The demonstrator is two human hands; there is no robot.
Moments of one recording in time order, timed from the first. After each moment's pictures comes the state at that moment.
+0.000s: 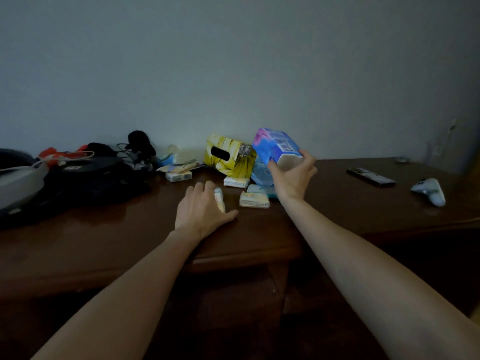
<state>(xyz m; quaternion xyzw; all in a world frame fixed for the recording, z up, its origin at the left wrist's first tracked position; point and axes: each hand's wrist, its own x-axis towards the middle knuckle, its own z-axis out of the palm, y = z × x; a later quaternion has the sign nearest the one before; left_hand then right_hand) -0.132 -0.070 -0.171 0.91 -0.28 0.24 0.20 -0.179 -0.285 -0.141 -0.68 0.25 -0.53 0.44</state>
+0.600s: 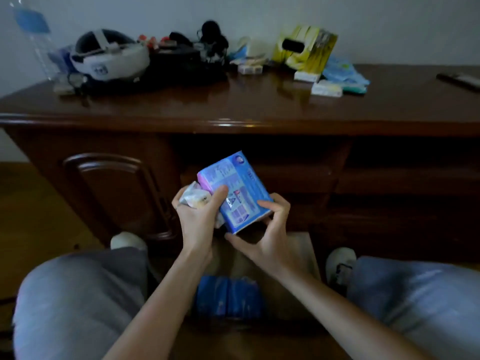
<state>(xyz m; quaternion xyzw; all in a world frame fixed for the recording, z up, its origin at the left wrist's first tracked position) -0.352 0.153 -0.327 0.55 0.05 0.04 0.83 -0.405 0.017 -0.387 -0.75 -0.07 -0.37 0.54</state>
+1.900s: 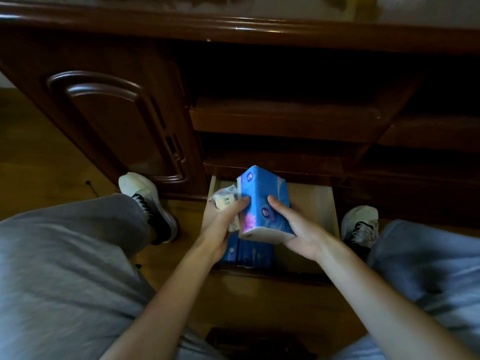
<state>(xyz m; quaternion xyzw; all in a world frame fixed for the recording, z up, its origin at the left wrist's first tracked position) -0.382 0.179 -0.450 0.53 0.09 -0.24 0.80 -0.422 -0.009 -0.450 -0.46 0.22 0.22 0.83</state>
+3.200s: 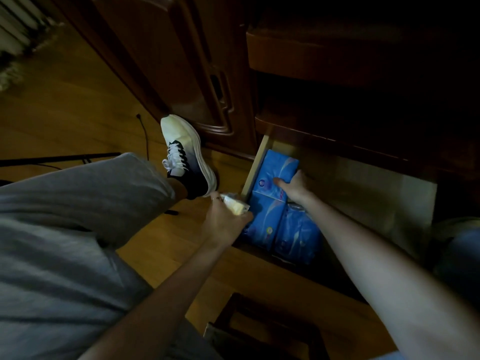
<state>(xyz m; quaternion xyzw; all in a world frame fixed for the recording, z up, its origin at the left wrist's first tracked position) -0.374 0.241 -0.573 0.84 0.23 -0.14 0.47 -0.260 0.047 -0.668 -0.83 0.23 0.27 0.43</state>
